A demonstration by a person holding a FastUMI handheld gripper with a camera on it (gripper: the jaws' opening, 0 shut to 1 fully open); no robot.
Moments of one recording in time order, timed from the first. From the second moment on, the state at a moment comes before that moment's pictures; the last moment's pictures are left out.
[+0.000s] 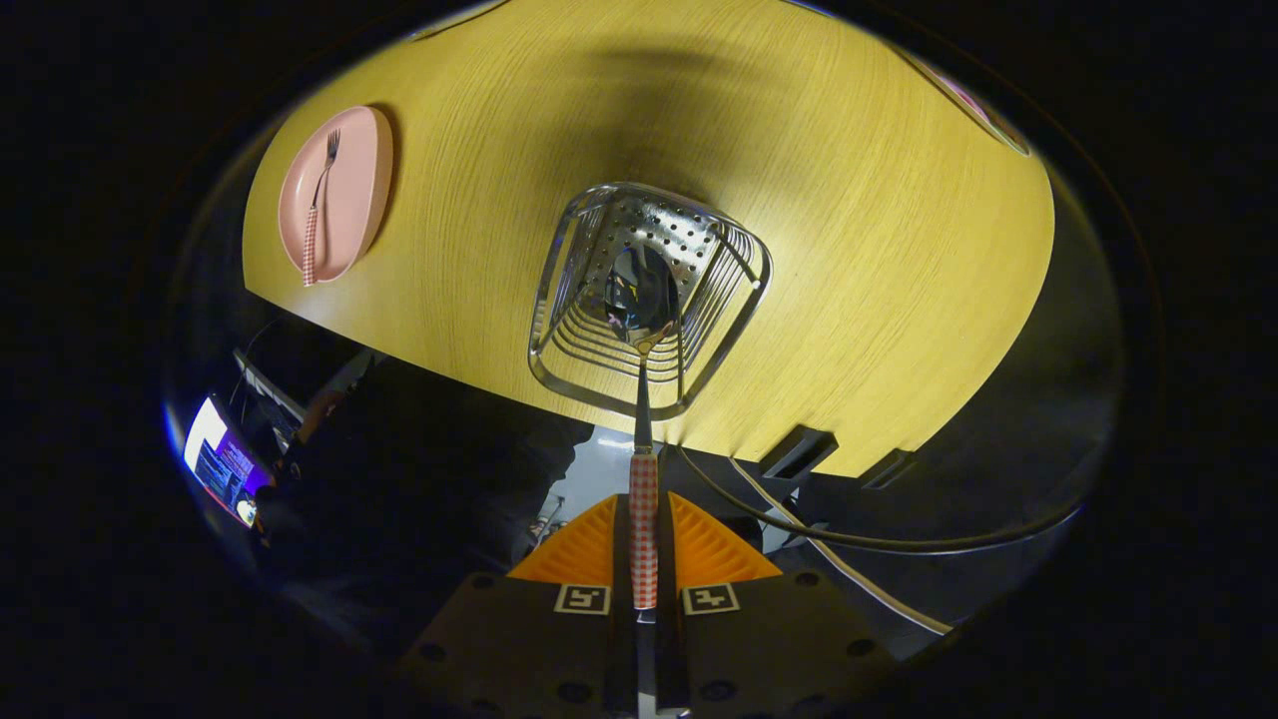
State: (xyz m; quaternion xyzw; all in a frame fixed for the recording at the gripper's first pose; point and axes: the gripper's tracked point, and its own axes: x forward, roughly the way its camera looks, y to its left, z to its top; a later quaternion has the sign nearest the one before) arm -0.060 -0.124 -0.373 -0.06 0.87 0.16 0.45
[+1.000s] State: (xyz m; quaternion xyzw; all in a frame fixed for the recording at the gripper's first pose) arm -0.012 -0.109 -0.341 0.00 0.78 0.19 0.59
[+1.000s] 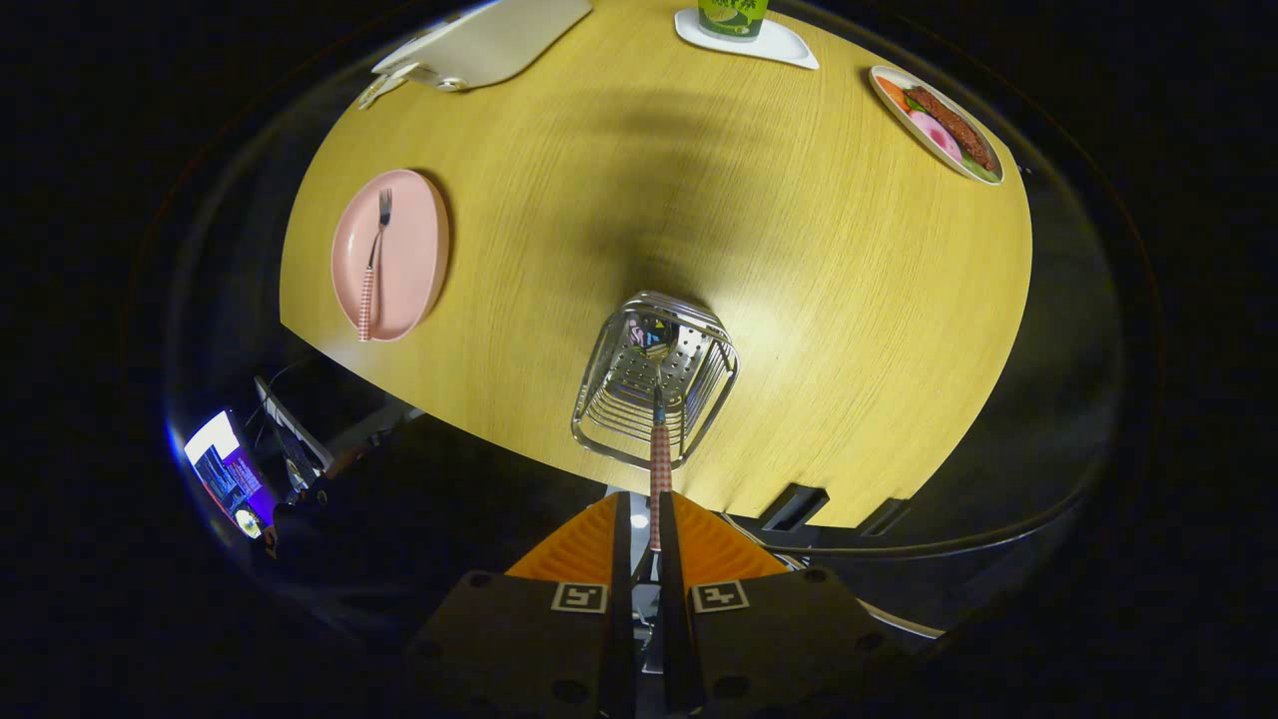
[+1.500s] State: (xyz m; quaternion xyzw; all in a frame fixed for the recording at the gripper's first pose) arm -0.003 0.018 -0.271 0.11 0.66 0.27 0.69
